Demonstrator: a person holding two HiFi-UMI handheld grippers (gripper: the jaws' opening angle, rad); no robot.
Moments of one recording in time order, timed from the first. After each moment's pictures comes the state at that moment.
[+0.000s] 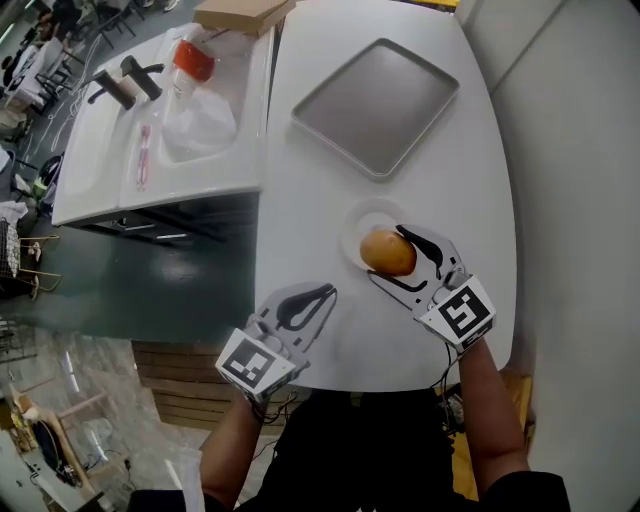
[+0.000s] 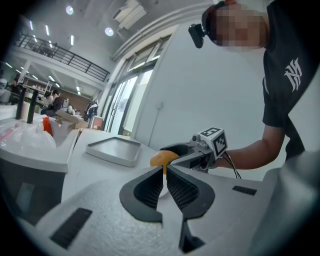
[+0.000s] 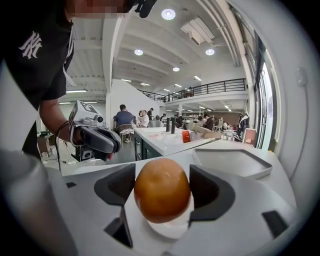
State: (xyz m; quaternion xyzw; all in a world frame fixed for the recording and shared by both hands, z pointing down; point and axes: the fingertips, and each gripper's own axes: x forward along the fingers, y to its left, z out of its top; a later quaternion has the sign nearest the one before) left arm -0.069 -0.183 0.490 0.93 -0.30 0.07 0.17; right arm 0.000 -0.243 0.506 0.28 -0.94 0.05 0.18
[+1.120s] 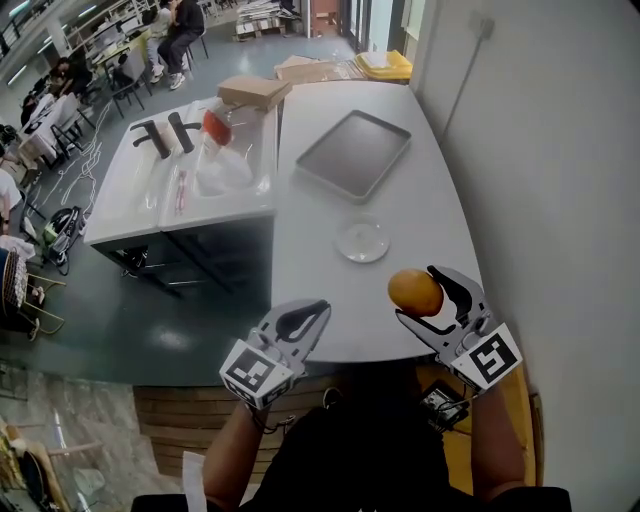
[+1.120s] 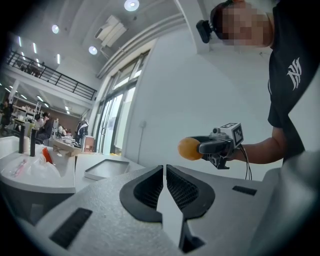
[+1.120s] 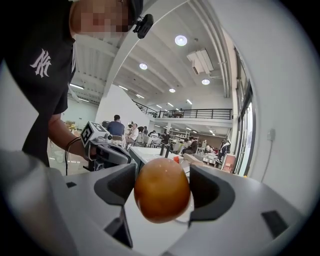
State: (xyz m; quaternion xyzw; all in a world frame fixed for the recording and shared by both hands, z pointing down) left arm -0.090 -0.031 0.370 0.96 -0.28 0.03 0.06; right arm 0.032 -0.032 0.323 0.37 -0.92 -0.07 0.10
